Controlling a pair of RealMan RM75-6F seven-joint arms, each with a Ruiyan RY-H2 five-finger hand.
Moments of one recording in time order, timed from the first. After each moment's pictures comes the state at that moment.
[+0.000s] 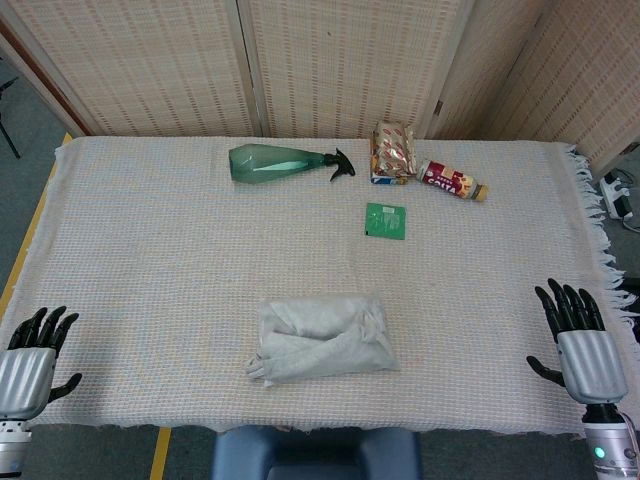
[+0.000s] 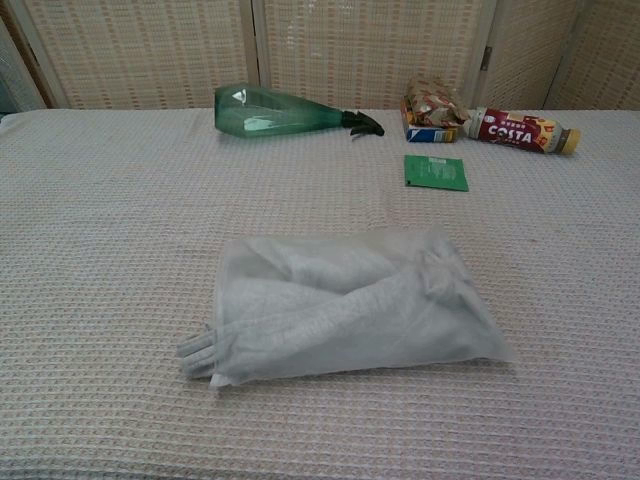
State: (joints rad) left arm -0.08 -1.16 -0.02 -1.63 1.48 1.48 0.31; right arm 0.05 -1.15 0.05 -1.66 -1.53 1.52 -0.22
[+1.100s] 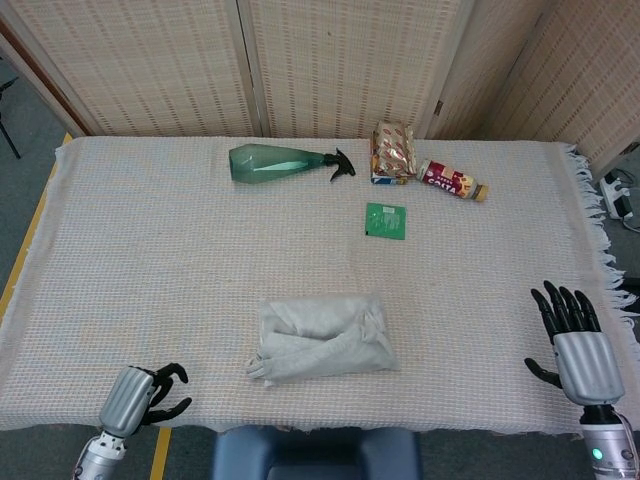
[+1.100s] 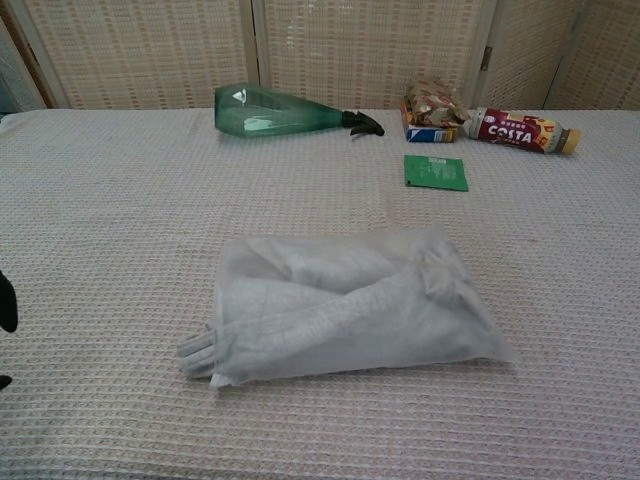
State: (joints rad) left arm -0.12 -1.55 0.09 -1.34 1.80 1.54 -0.18; right arm 0.05 -1.16 0.04 -1.66 -1.54 1.51 -0.24
